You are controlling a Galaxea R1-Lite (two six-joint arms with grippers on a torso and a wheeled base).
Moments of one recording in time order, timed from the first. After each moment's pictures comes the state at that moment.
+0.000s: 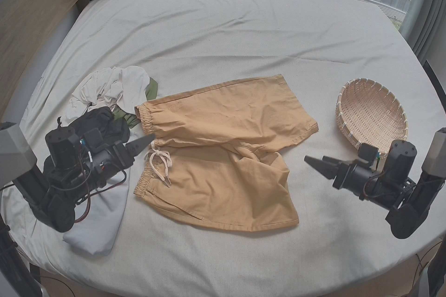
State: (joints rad) left arm -0.15 1.97 -0.45 -1.39 -0.40 -0.53; right arm 0.27 2.03 -0.32 -1.53 0.41 0.43
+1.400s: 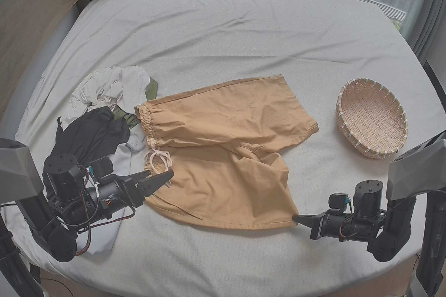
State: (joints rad) left arm -0.25 1.98 -0.27 -1.55 -0.47 -0.46; right arm 0.36 2.25 -0.22 -1.54 0.41 0.34
